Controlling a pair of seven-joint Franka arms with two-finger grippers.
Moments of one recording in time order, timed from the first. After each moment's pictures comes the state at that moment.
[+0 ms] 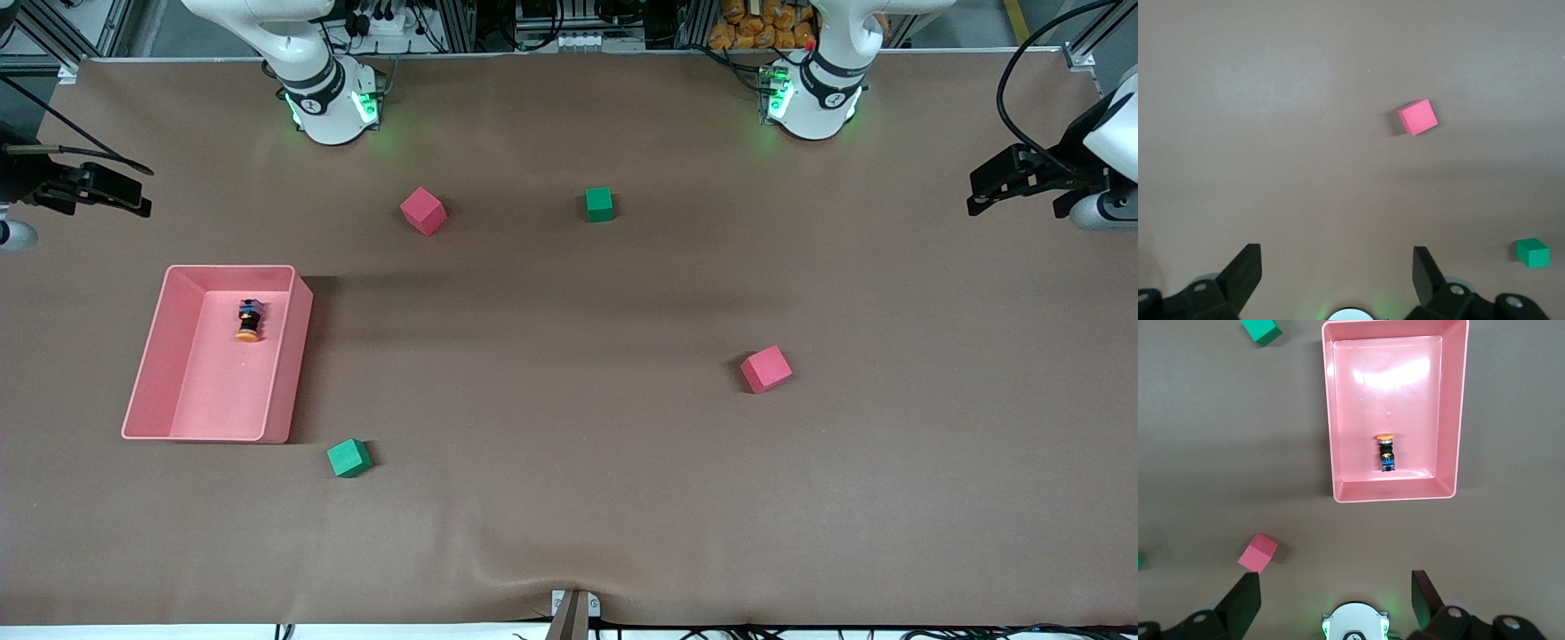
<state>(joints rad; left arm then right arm) -0.07 0.01 -0.01 -1.47 0.01 1.43 -0.04 0.00 0.00 -0.05 -1.54 0.01 1.36 0.01</state>
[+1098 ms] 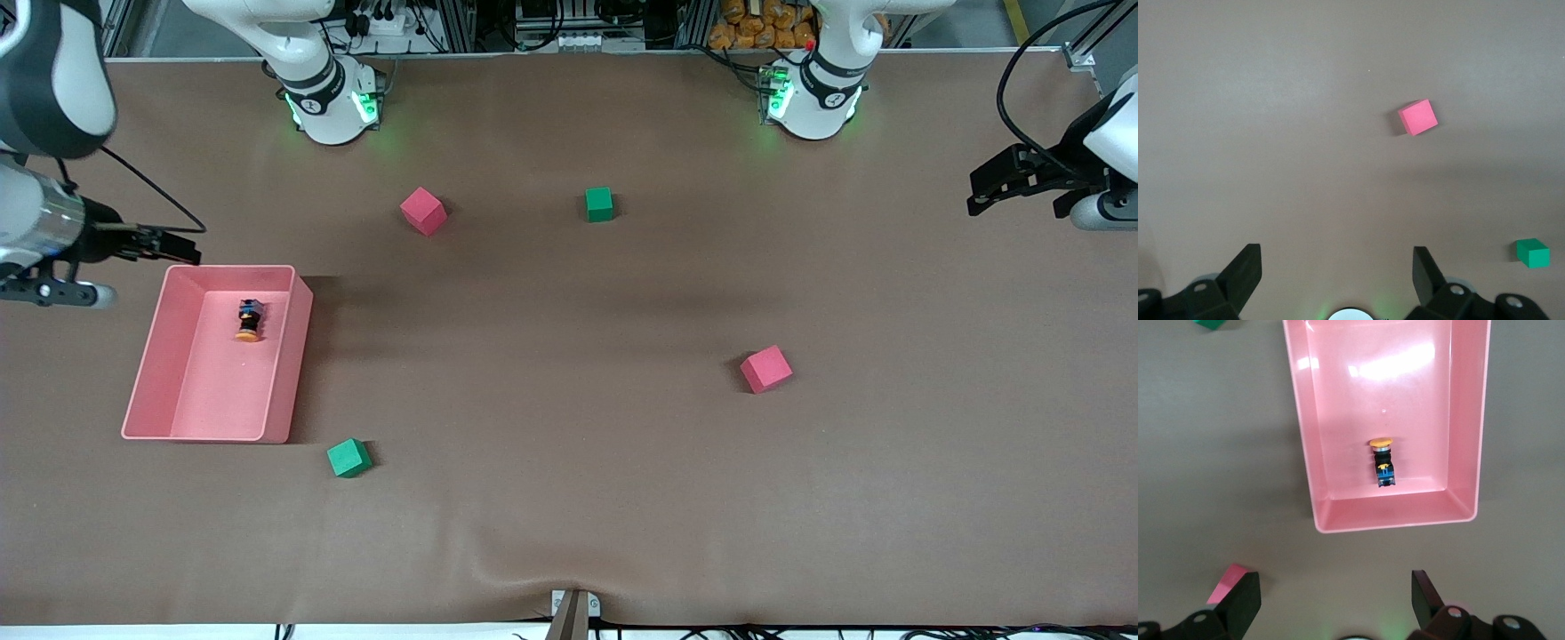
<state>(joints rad) -0.07 0.01 -0.01 -1.47 0.01 1.43 -0.04 -0.04 0.01 -0.05 -1.92 0.01 1.71 0.01</state>
